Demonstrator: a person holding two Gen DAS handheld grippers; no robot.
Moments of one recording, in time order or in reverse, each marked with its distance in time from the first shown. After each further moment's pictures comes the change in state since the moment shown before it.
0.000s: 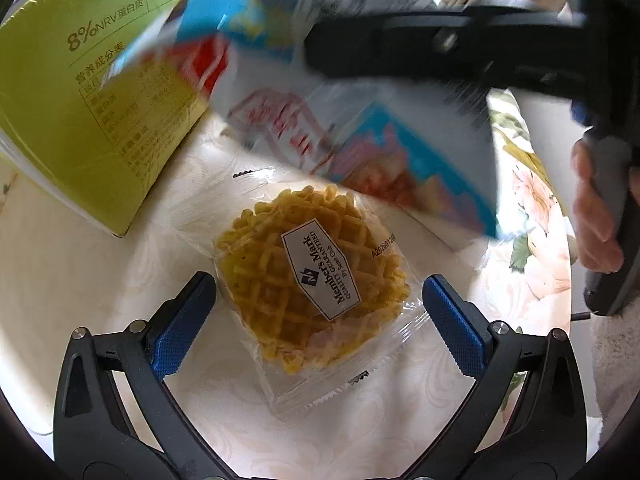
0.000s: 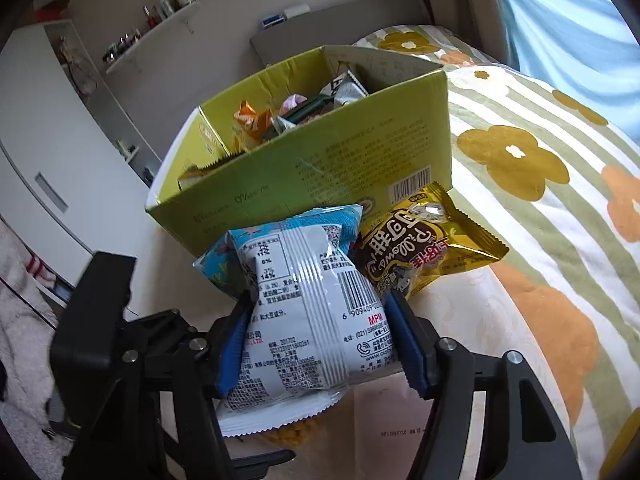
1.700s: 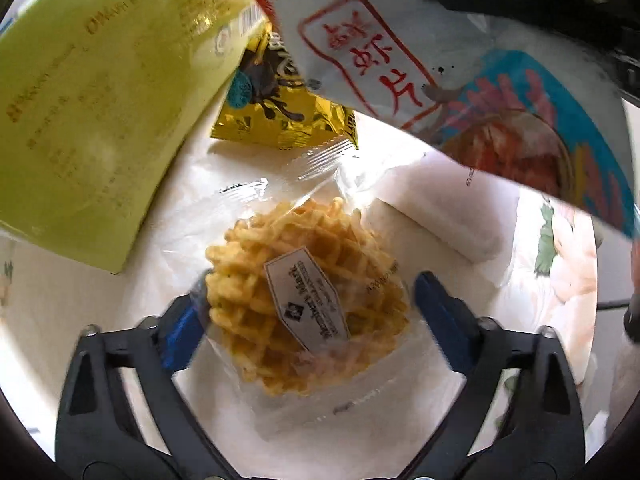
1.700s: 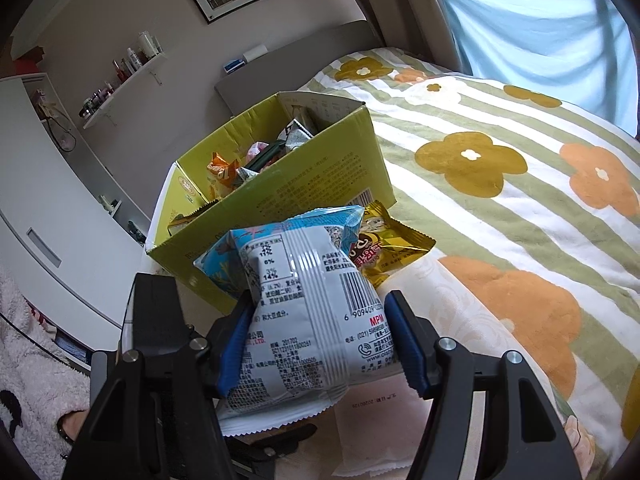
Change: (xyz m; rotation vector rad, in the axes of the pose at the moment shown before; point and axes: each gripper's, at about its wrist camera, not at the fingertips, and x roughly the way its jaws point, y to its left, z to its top) left arm 0.034 -0.040 -0.002 0.080 0.044 0.085; right arm -0.041 -0.014 -0.013 0.129 -0.115 -0.062
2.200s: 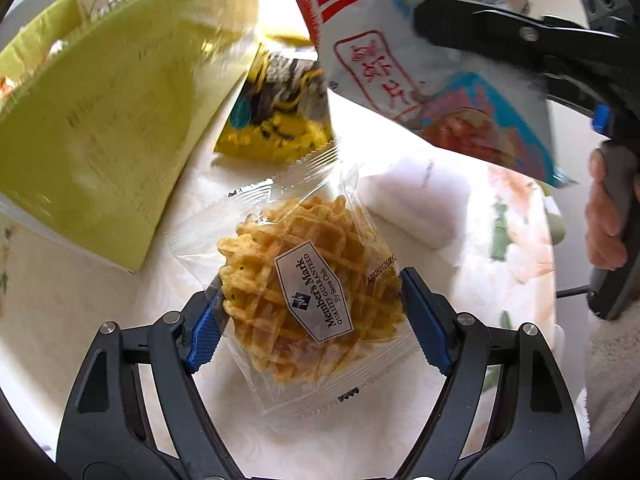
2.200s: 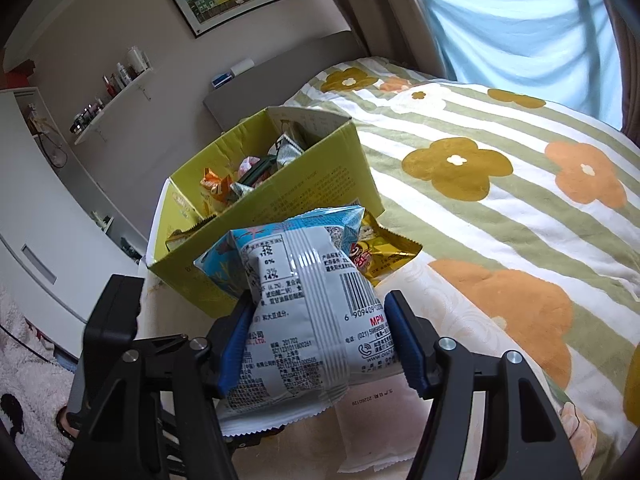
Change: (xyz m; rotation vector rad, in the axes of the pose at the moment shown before) left arm -0.054 0.064 0.002 0.027 -0.054 -0.142; right arm -0.016 0.004 0.004 0.049 -0.055 -0.052
